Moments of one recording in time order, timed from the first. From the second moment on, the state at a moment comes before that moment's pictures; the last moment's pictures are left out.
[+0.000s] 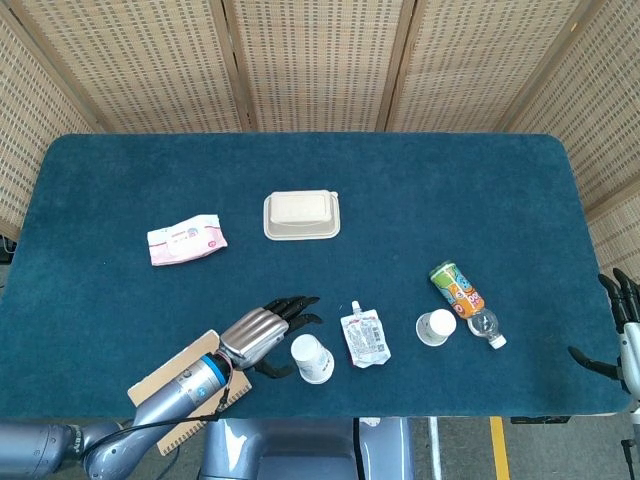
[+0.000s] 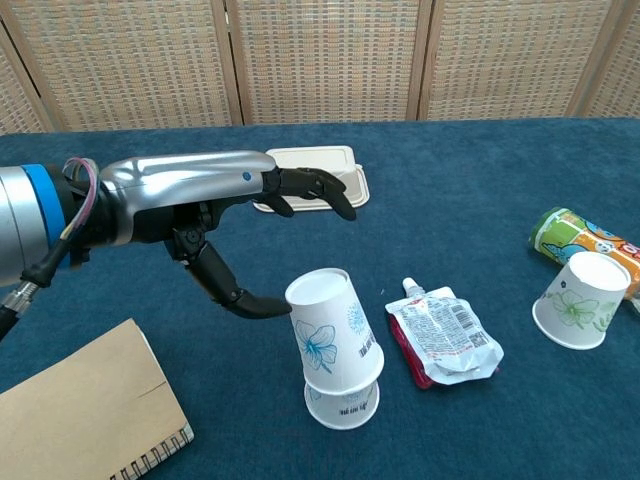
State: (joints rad) left arm -0.79 -1.41 -0.11 -2.00 1.12 0.91 0.31; right arm 0.05 -1.07 0.12 -1.56 -1.44 1.50 0.21
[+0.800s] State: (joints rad) left arm -0.71 -1.32 -0.06 -2.00 1.19 1.07 0.33; right arm 0.06 -1.07 0.12 -1.56 -1.44 1.49 0.21
